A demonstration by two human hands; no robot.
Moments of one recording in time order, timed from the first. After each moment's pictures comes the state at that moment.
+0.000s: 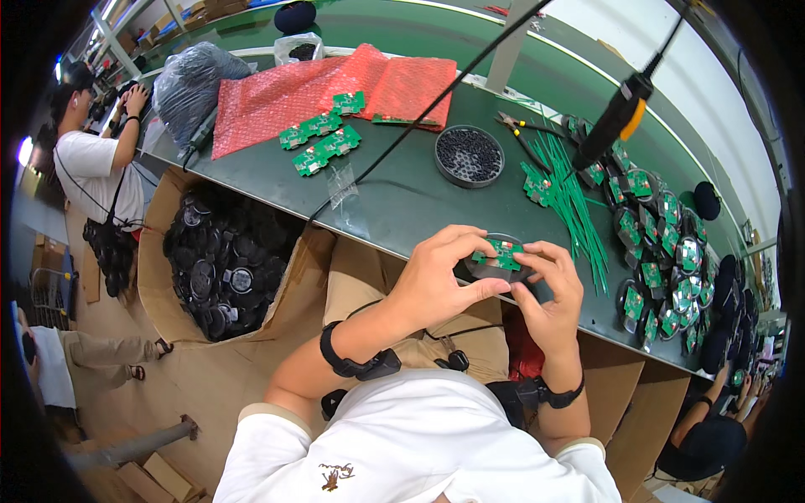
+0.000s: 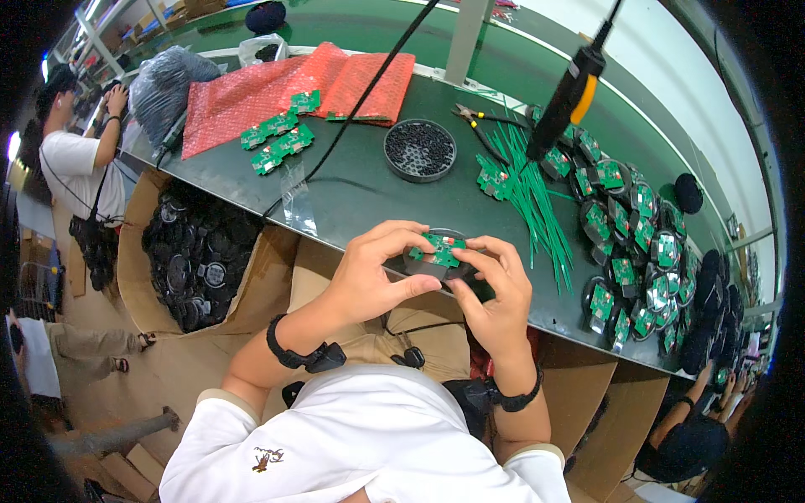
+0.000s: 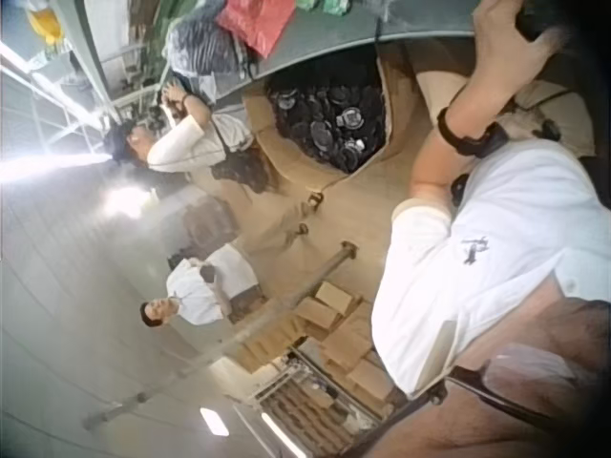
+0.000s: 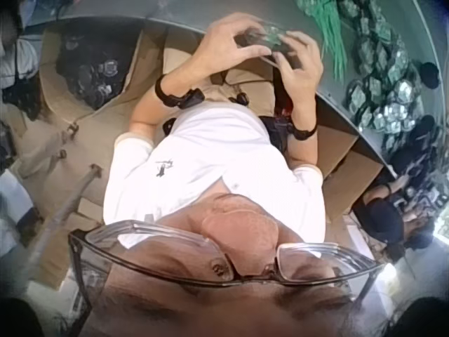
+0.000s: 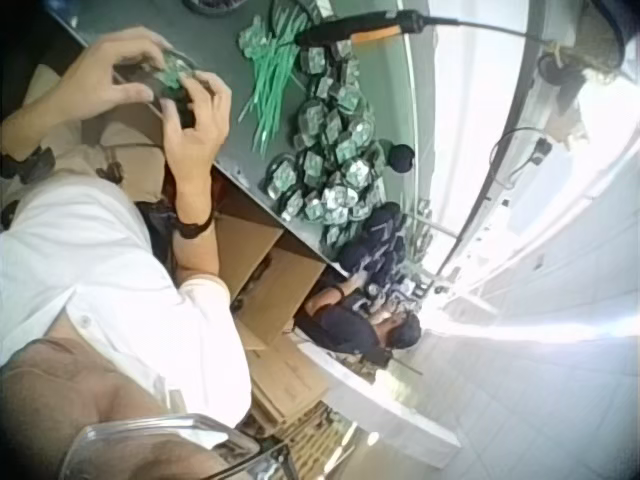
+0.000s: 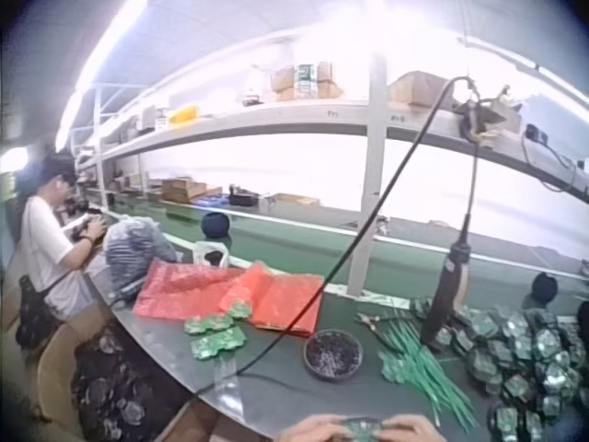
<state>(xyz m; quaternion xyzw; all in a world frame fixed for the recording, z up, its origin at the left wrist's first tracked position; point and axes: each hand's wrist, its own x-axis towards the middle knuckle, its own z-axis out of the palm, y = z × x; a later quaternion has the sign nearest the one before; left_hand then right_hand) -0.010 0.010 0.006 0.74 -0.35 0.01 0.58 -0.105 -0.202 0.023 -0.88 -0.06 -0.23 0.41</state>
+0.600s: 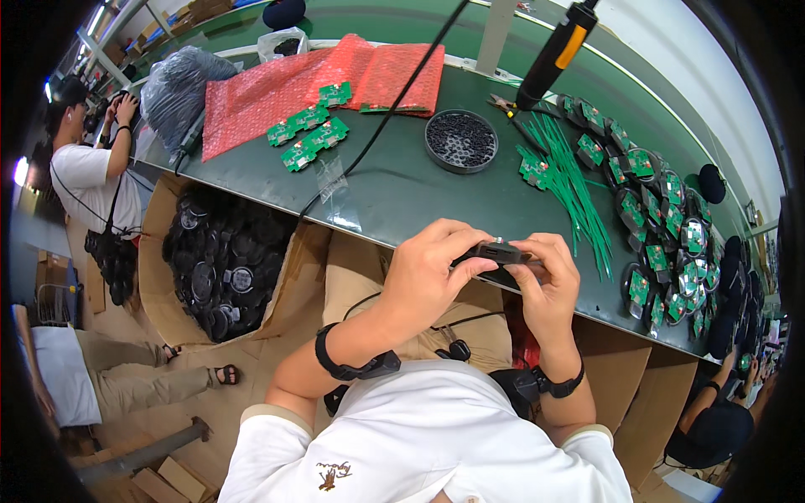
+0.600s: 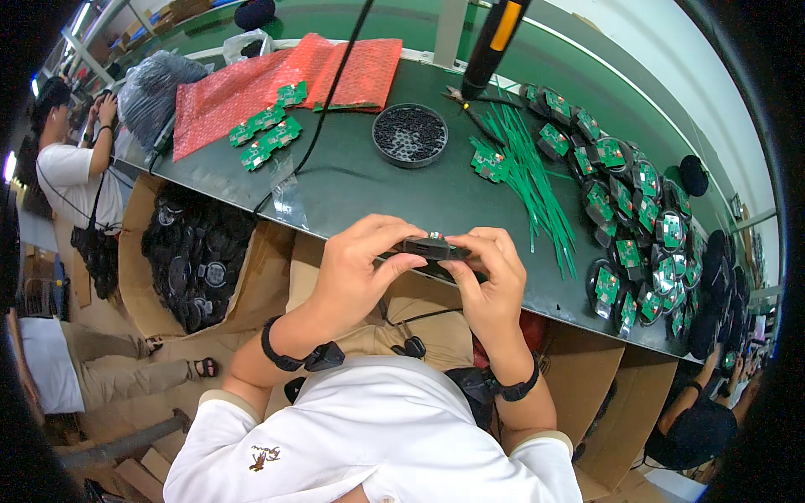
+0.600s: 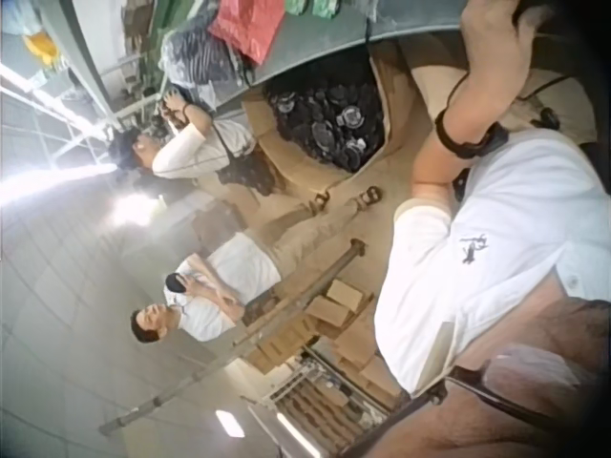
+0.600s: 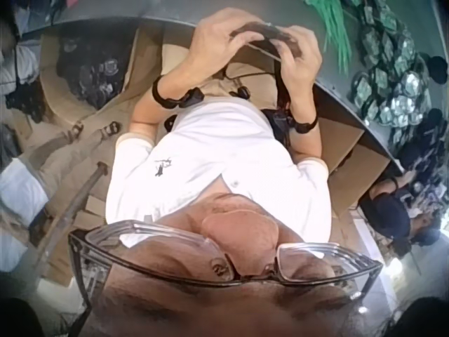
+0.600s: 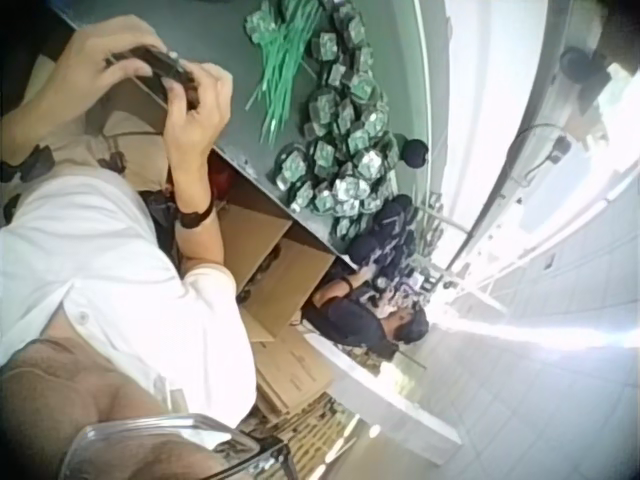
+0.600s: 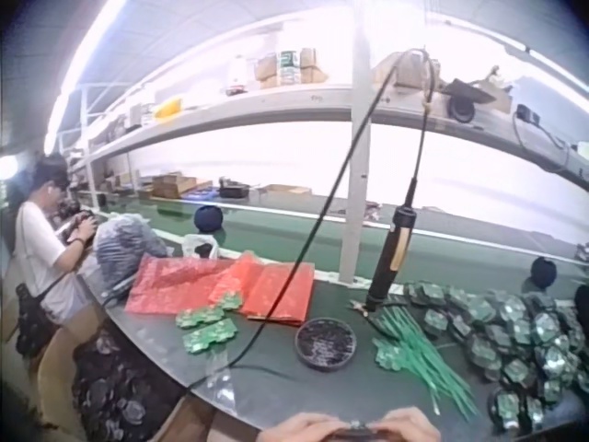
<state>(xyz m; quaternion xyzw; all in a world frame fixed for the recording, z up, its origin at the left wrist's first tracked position) -0.023 0.010 0.028 0.76 -0.32 0.03 0.56 -0.101 -0.188 0.011 -0.81 -0.01 -0.24 0.53</state>
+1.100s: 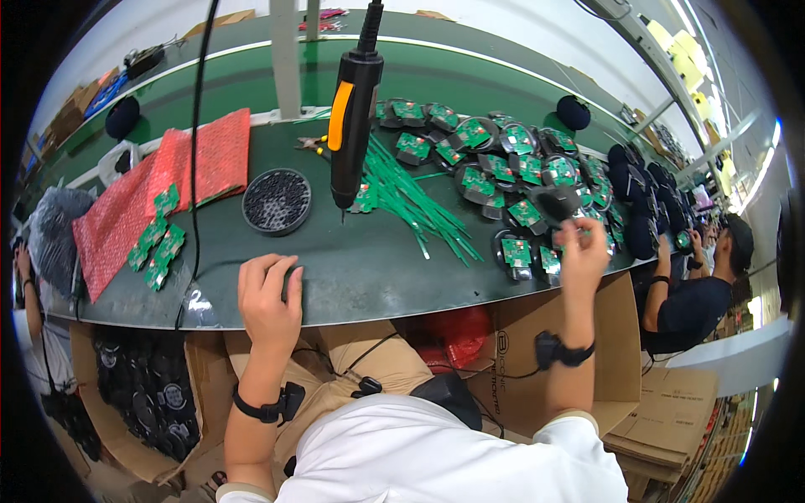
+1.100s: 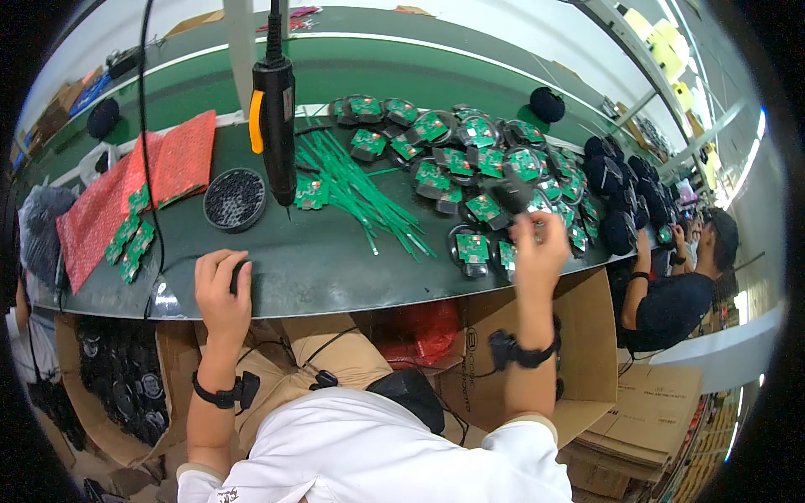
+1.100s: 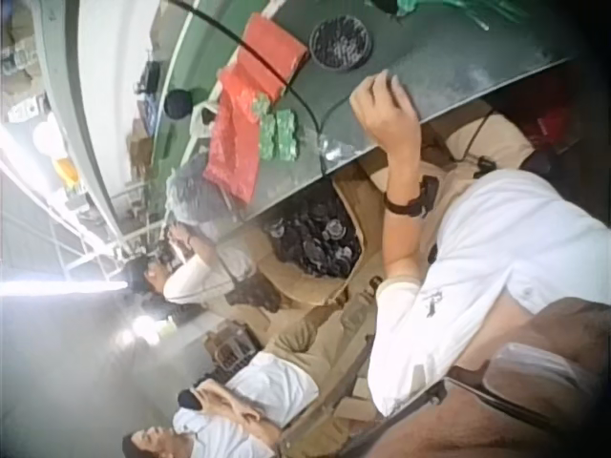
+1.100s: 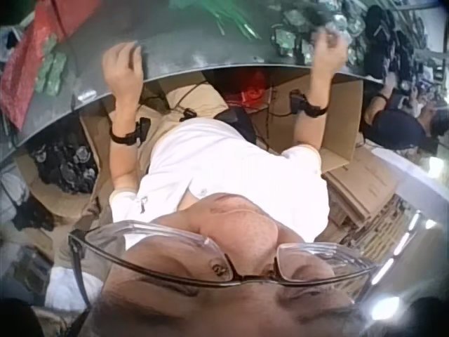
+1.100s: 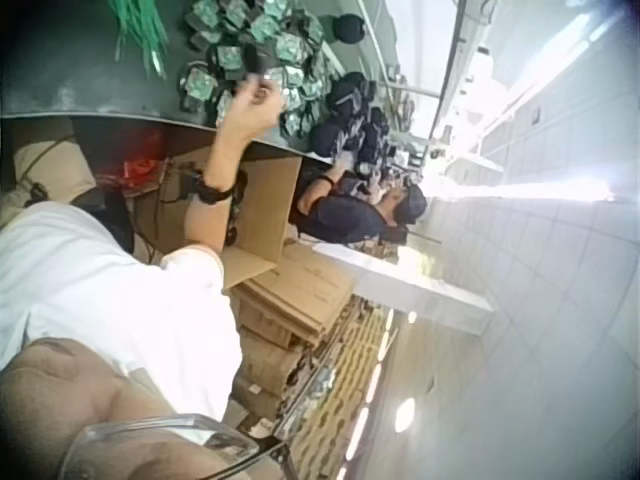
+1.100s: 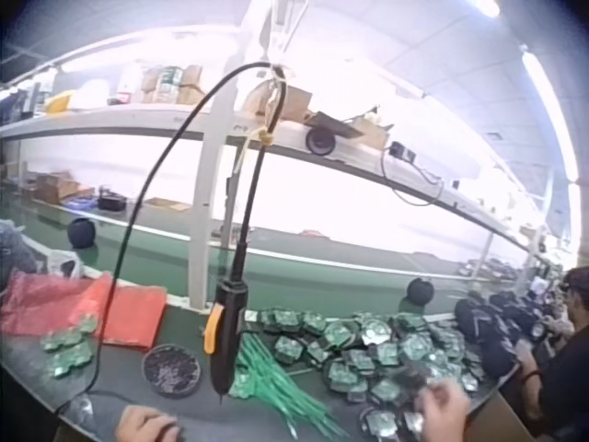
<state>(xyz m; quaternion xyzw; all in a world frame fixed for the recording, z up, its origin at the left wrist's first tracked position) 0.027 -0.015 -0.017 0.80 -0.36 0.26 0.40 -0.226 -0.415 0.045 -0.79 0.32 -0.46 0.26</state>
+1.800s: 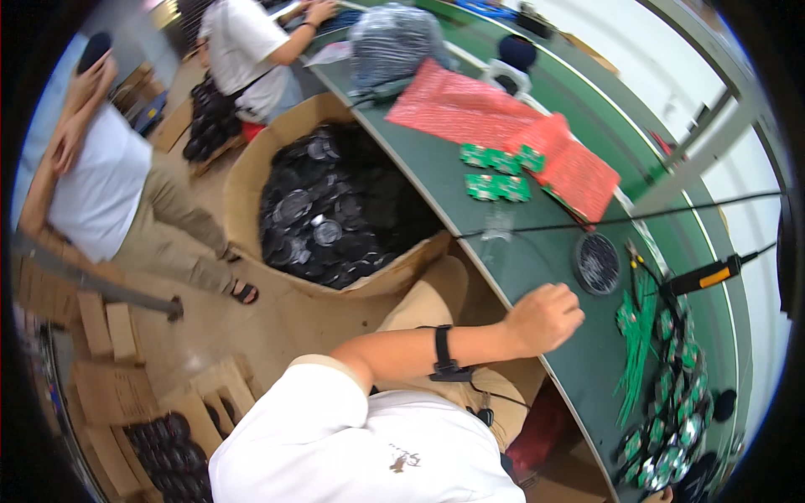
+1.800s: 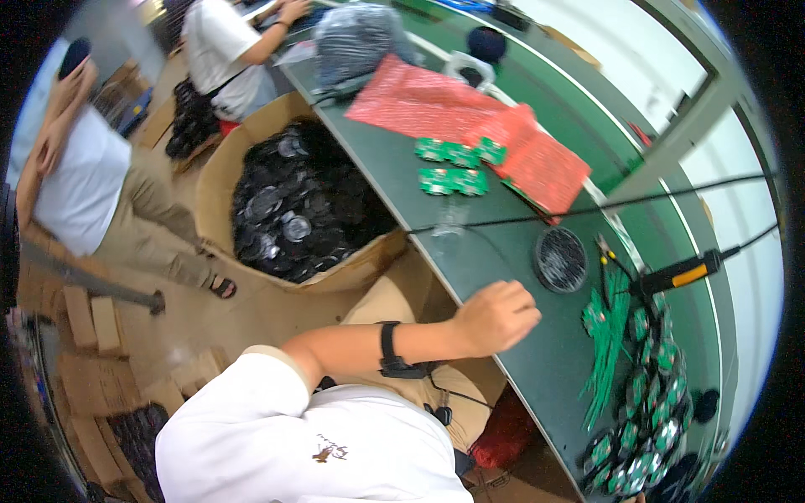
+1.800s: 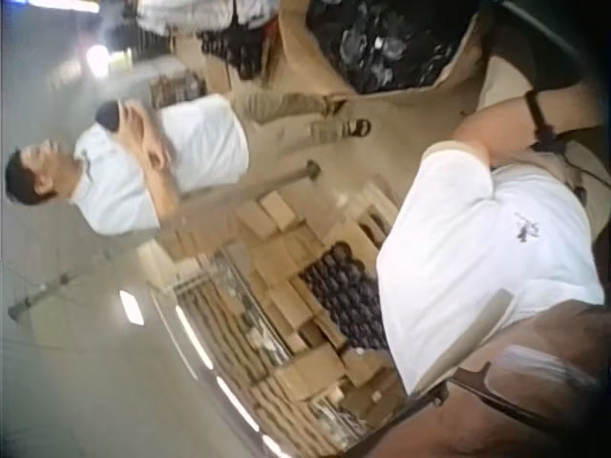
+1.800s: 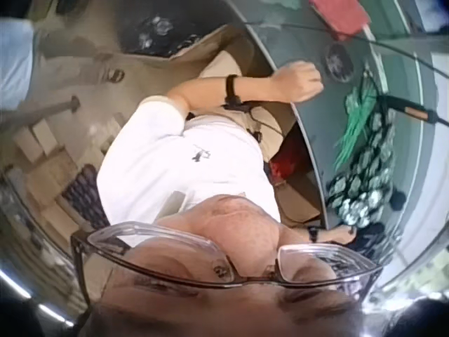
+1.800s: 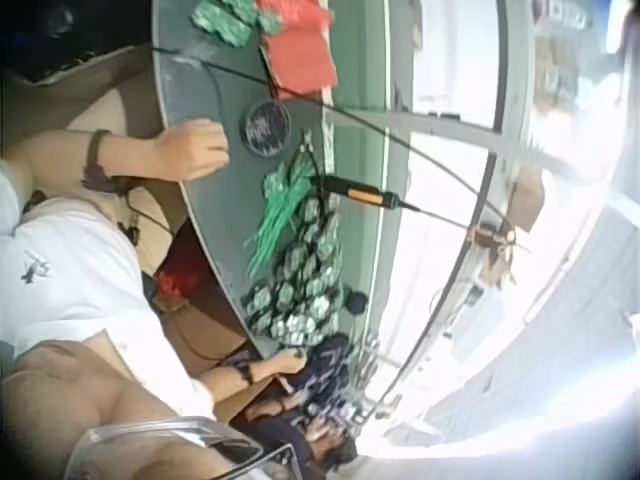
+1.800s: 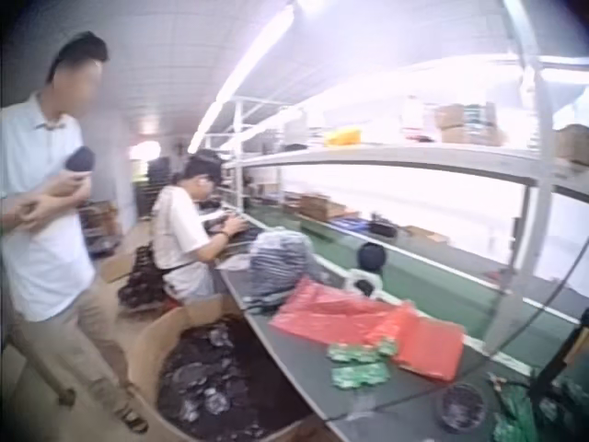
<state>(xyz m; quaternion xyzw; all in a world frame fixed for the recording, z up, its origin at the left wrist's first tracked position) 0.022 -0.010 -0.034 0.80 -0.34 0.31 0.38 -0.333 -0.660 -0.002 -0.83 0.36 -0.39 -0.20</state>
